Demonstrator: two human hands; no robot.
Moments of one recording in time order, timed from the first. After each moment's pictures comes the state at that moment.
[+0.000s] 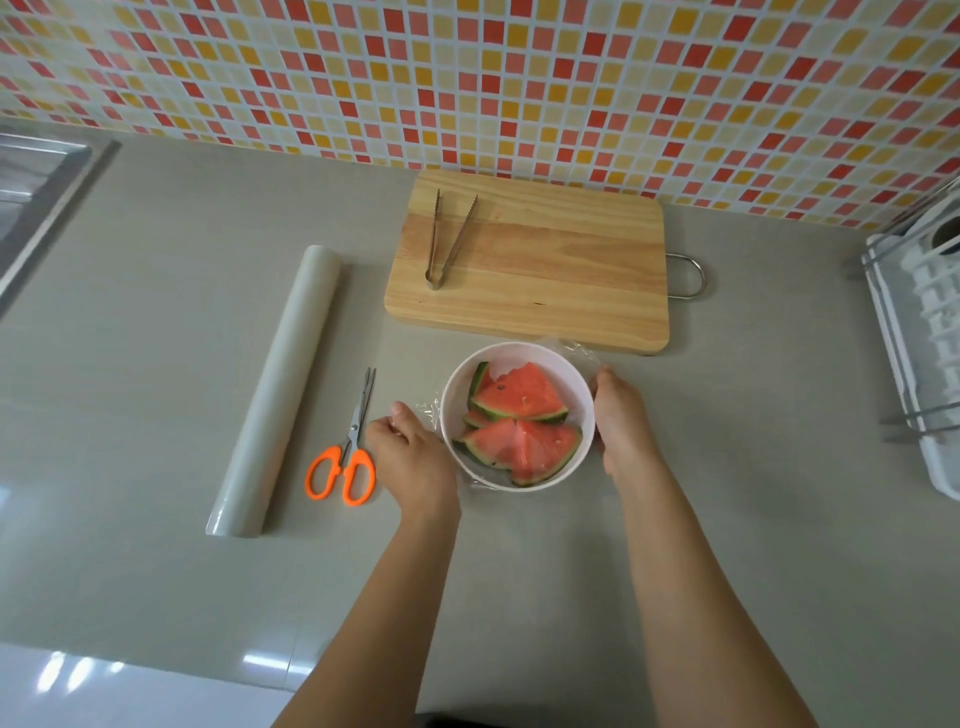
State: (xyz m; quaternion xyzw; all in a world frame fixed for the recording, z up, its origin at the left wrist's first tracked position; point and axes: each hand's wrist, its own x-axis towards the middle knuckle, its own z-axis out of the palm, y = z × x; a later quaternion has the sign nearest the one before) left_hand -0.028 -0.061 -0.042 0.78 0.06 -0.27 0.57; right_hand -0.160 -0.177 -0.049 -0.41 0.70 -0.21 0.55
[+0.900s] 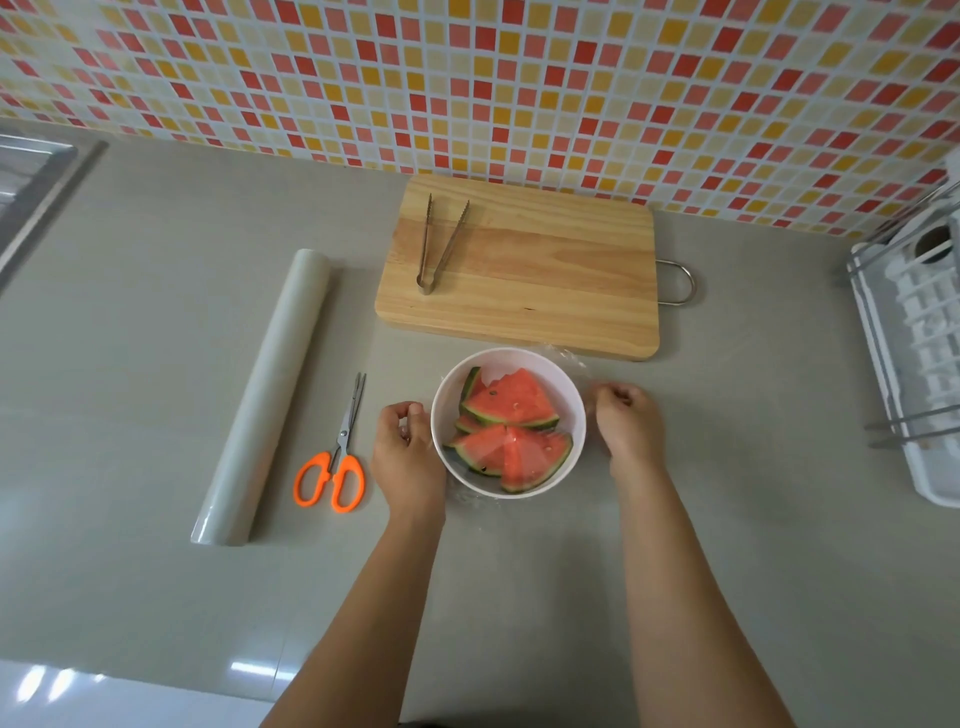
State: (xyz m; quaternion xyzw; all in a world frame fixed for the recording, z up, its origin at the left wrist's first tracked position) left_hand -0.026 -0.061 -0.054 0.79 -0.04 -0.27 0.54; right_hand -0.177 -0.178 -0.053 -0.44 0.76 -0.22 0.43
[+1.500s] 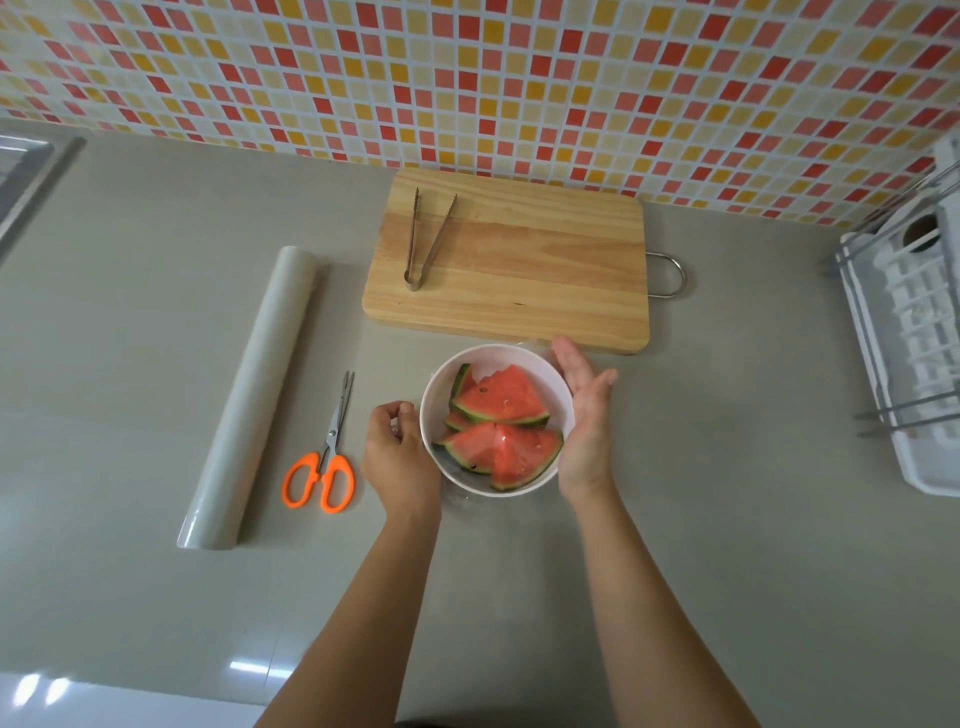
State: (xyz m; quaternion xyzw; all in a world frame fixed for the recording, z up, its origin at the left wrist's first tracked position) left_hand -0.028 -0.062 -0.056 0.80 -0.04 -0.25 0.53; right_hand -0.151 -0.137 -0.032 -0.48 0.46 -0.40 0.63
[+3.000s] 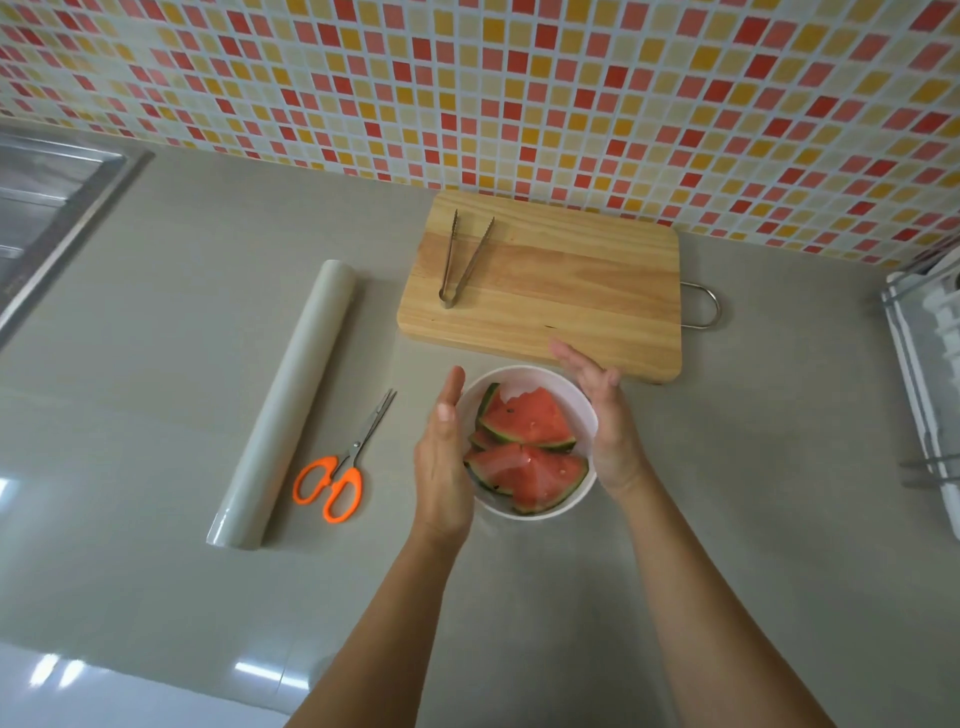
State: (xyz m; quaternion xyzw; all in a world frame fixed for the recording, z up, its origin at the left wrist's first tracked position) left_hand -0.033 -0.059 -0.035 0.63 -0.22 -0.38 0.64; right_hand -0.151 -0.170 -0.031 -0.61 0.38 -0.31 0.62
